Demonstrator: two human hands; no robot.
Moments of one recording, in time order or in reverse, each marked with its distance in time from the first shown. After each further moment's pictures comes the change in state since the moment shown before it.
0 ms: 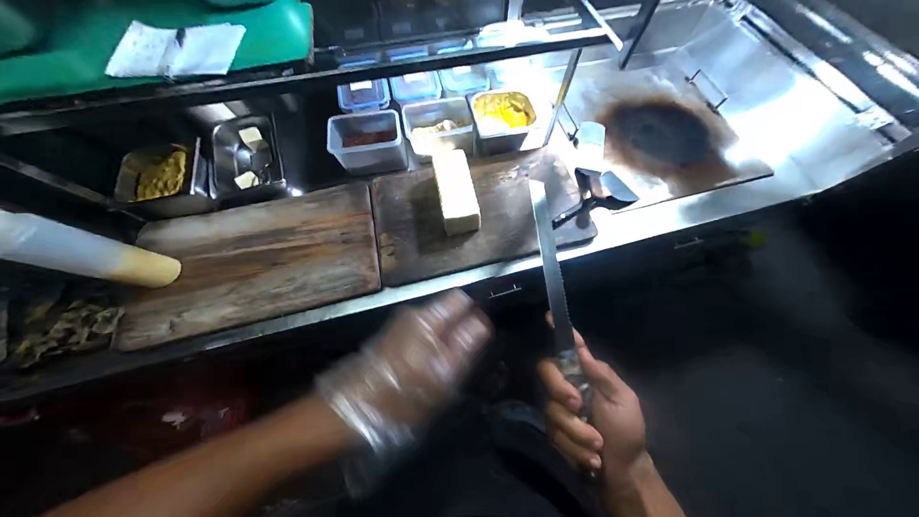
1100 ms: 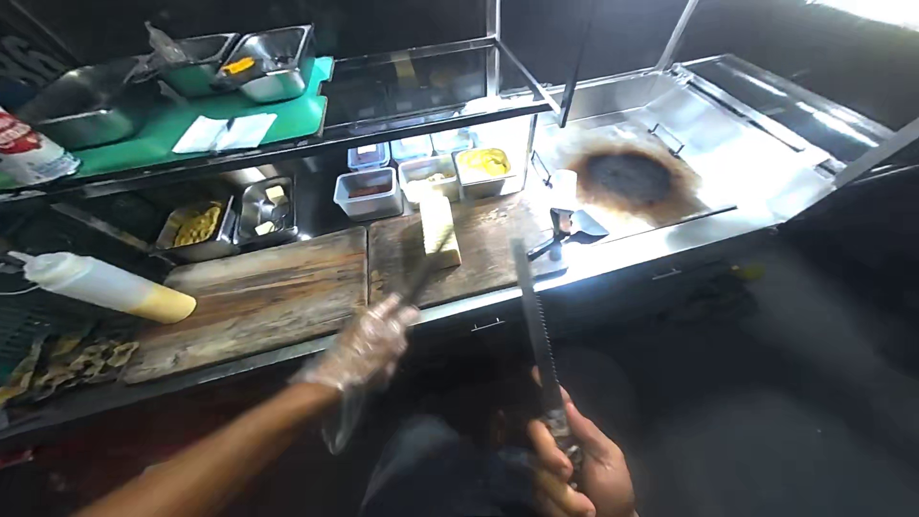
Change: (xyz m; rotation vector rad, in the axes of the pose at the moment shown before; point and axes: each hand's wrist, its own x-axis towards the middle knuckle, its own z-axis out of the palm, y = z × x) left_hand 0.017 0.002 0.010 -0.054 0.128 -0.283; right_hand -0.055 -0.015 -0.019 -0.015 -0.123 -0.021
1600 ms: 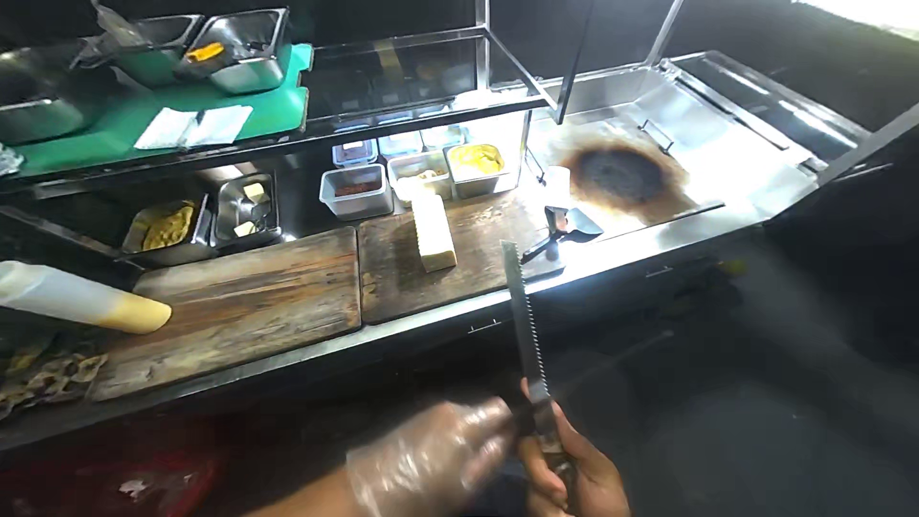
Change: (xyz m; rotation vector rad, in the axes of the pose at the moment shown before) left_hand -0.031 0.013 0.050 0.225 -0.167 0.519; right_hand 0.008 0.017 0.009 0.021 0.092 -0.014
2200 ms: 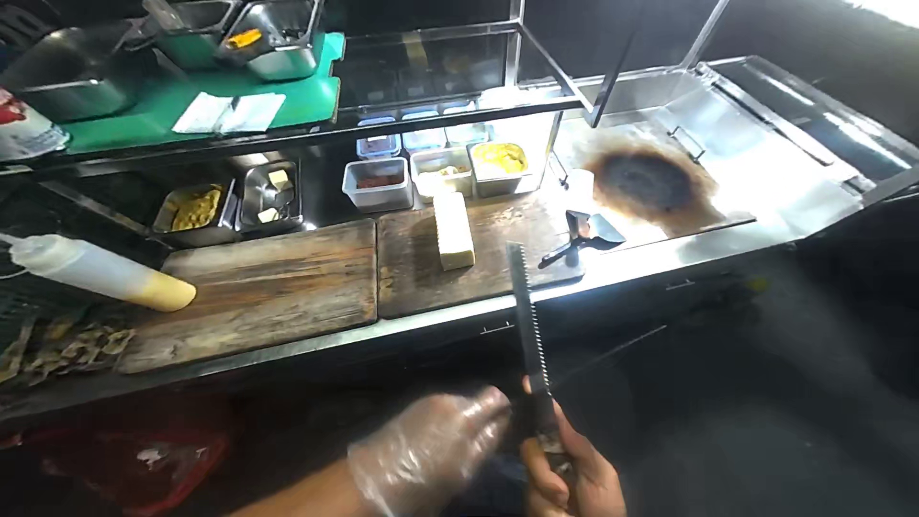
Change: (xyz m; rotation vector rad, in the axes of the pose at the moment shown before) left_hand -0.004 -0.019 -0.010 0.111 -0.016 -0.016; right_hand 0.022 0.006 -0.002 0.030 -0.002 0.039
